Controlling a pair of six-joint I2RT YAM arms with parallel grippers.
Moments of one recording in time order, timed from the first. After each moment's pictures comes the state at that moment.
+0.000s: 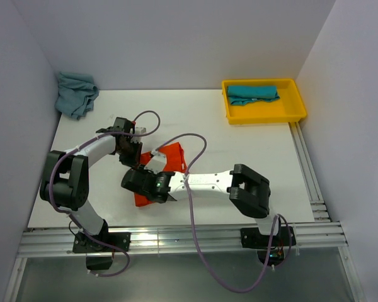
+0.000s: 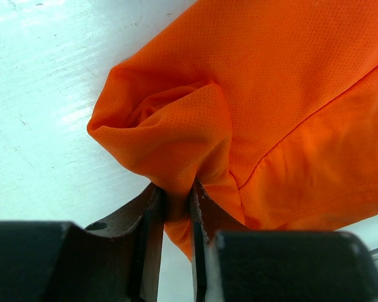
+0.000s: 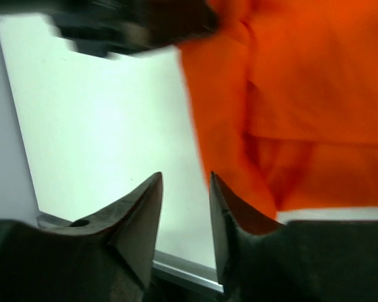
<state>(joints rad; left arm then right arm) -0.24 1.68 1.04 -0.61 0.22 -0.02 1.30 1.96 1.45 -0.40 0.54 1.45</state>
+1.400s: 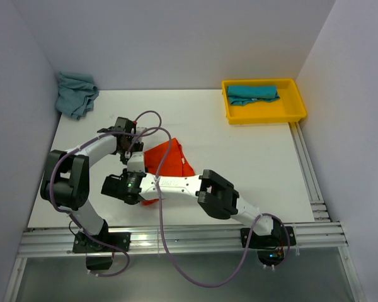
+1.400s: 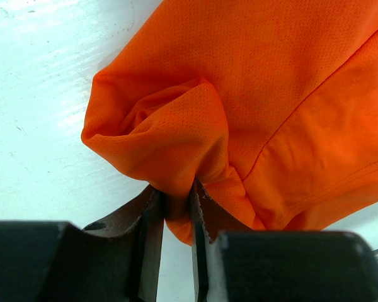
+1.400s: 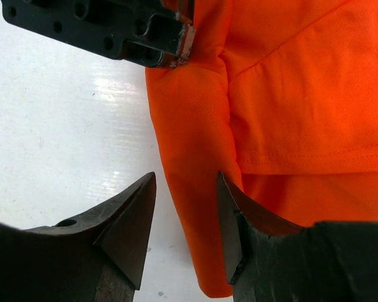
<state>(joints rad) -0.25 1.69 1.05 -0.61 0.22 -0.02 1.33 2.35 2.02 -0.92 0.76 1.16</state>
